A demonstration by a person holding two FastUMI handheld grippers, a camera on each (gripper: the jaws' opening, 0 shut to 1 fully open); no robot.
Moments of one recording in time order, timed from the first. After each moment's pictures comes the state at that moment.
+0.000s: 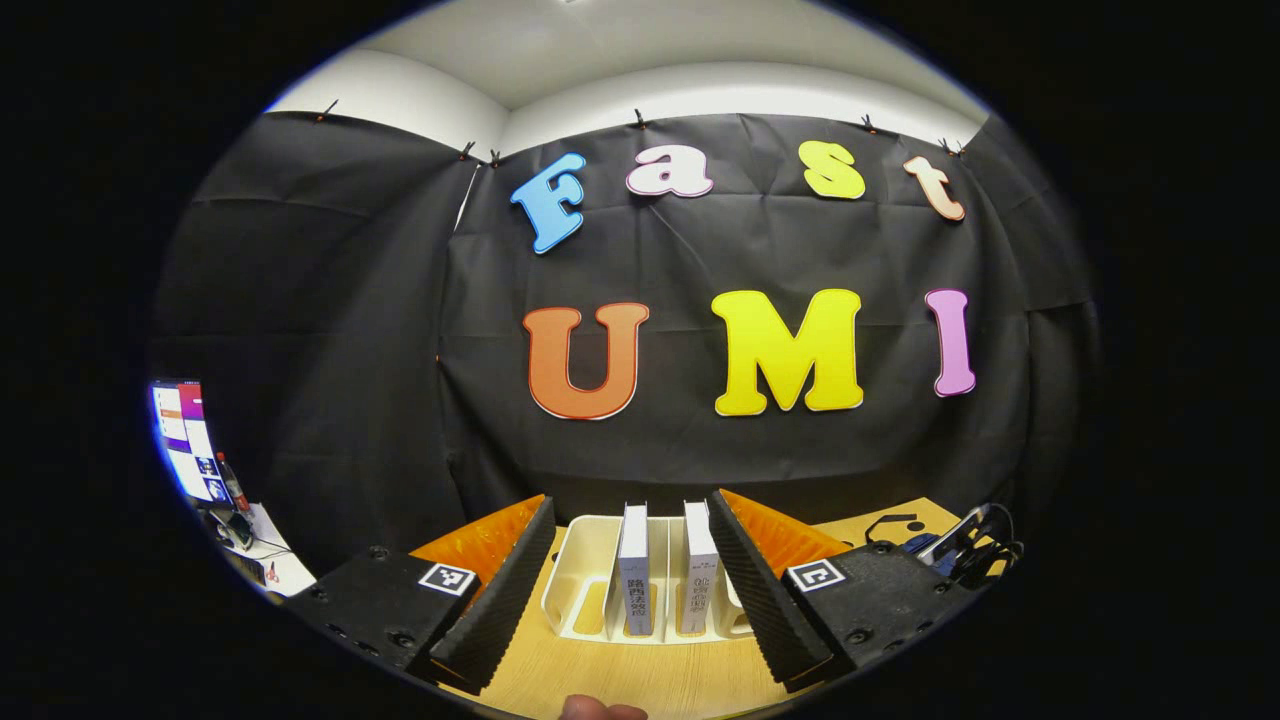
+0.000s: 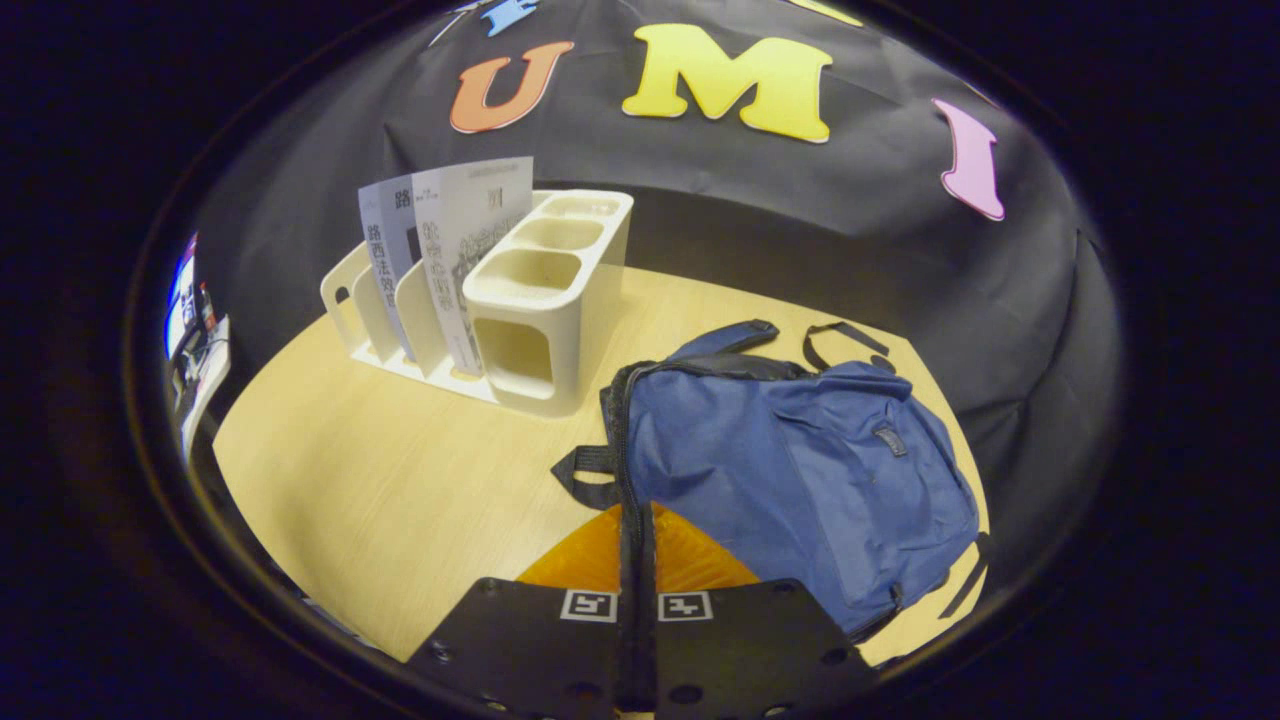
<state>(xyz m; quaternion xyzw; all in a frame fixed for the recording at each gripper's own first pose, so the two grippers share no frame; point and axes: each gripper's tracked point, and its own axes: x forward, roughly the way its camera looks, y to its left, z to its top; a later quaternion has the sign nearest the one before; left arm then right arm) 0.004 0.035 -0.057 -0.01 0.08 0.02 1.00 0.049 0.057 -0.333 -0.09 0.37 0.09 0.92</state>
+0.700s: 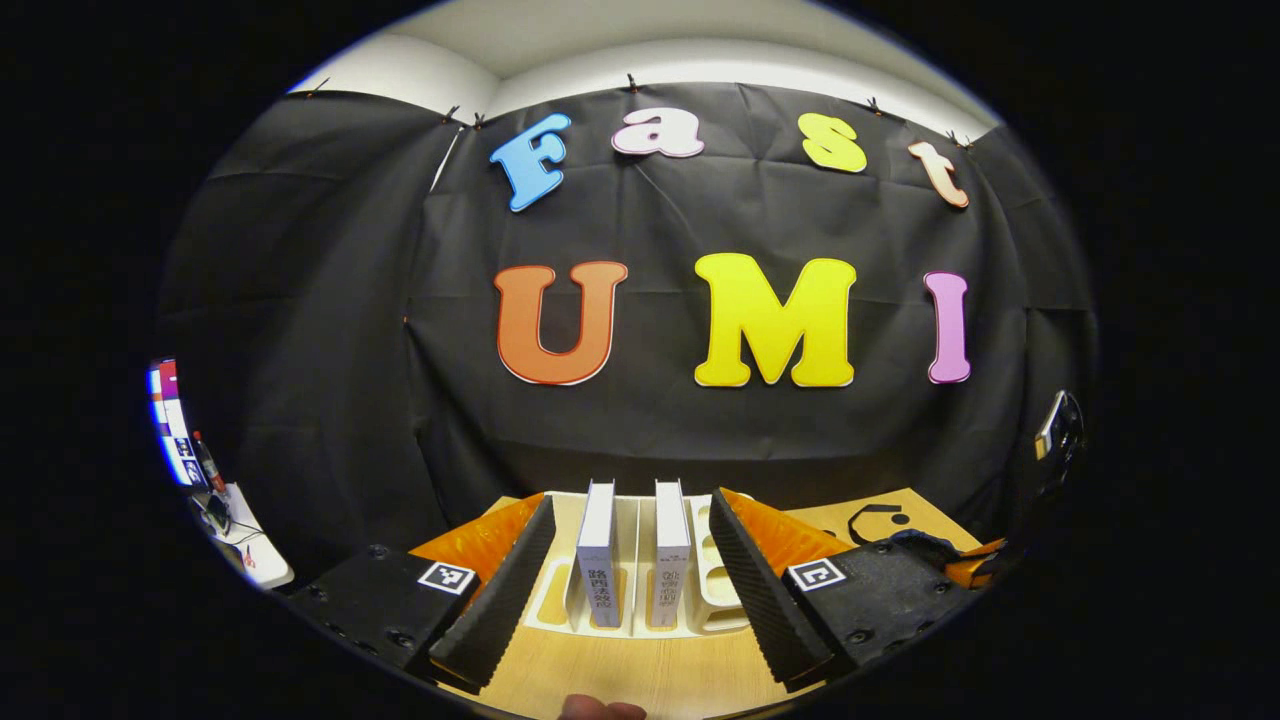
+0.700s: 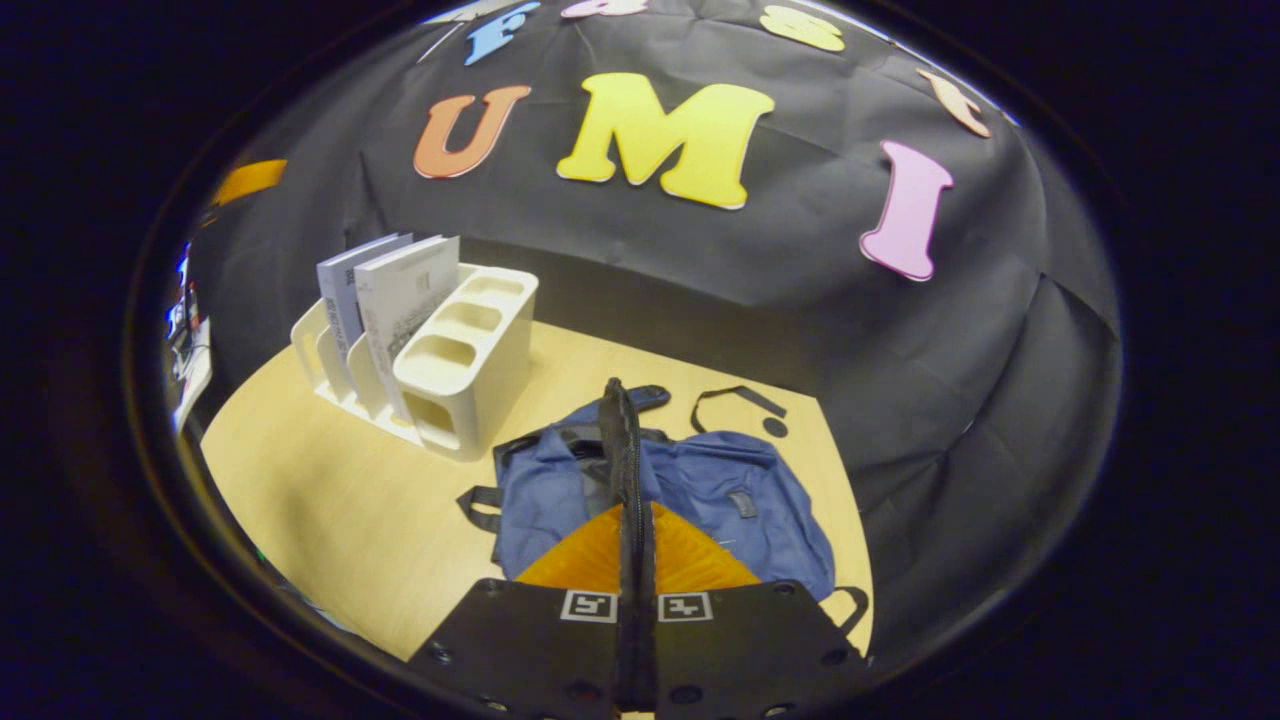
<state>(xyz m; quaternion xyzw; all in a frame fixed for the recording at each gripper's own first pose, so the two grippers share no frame) 0.045 0.003 -0.086 -0.03 0.14 -0.01 0.99 0.065 -0.053 -0.220 -0.12 0.31 0.03 0.94</state>
